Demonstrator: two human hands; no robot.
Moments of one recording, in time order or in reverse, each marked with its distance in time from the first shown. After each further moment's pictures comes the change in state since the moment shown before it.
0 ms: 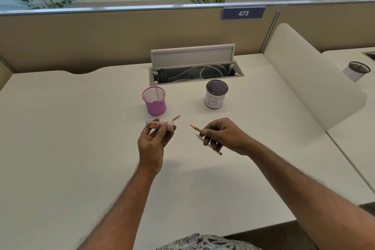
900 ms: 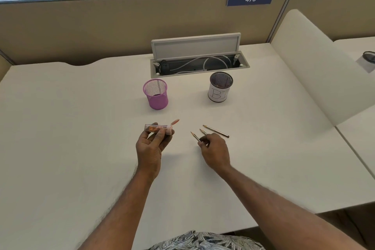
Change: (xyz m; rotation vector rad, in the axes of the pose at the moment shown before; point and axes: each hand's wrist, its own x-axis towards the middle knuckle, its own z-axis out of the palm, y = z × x) left_hand -0.003 -0.011 -0.024 0.102 0.122 -0.054; right_hand 0.041 0.105 0.068 -0.418 0.596 0.039
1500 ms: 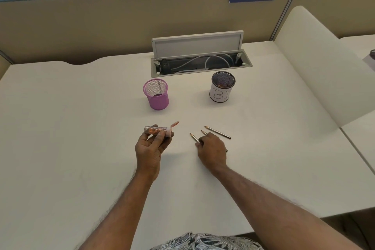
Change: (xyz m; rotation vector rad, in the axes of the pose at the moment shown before) left_hand 0.003 0.002 0.000 -0.005 0.023 -0.023; right_hand 0.017 0.004 0.023 -0.394 0.008 -0.127
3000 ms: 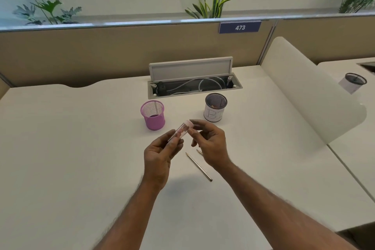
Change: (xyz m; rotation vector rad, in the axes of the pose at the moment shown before) left_hand -0.004 0.018 0.045 0.032 -0.202 0.036; right_hand 0.008 -0.060 -0.117 1.124 0.101 -0.221
